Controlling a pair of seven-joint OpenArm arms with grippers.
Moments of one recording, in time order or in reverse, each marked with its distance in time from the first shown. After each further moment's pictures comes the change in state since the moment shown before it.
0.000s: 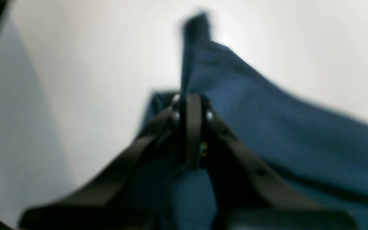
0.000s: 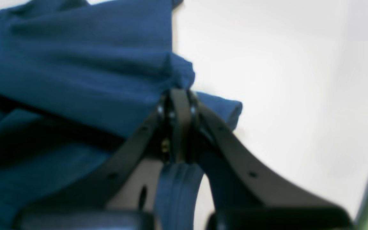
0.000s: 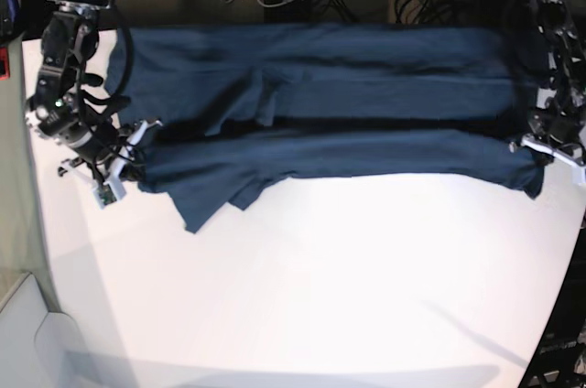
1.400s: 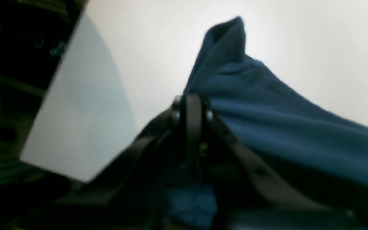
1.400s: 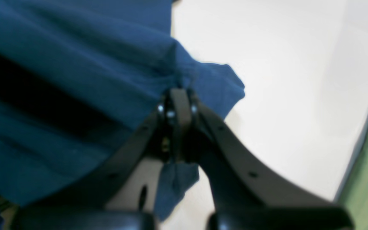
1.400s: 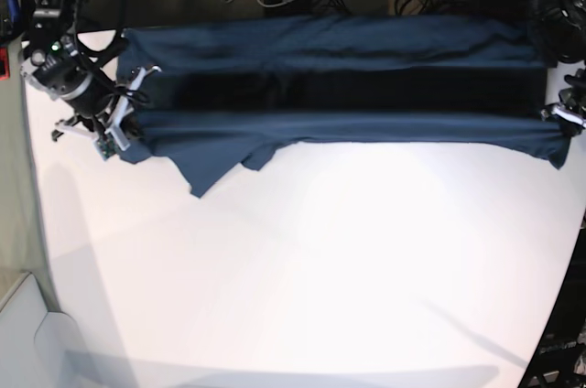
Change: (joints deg) left arm 3.3 1.4 -15.5 3.8 0.5 -13.3 11.0; right arm -14.4 2.6 -0.5 14.0 0.8 0.2 0.4
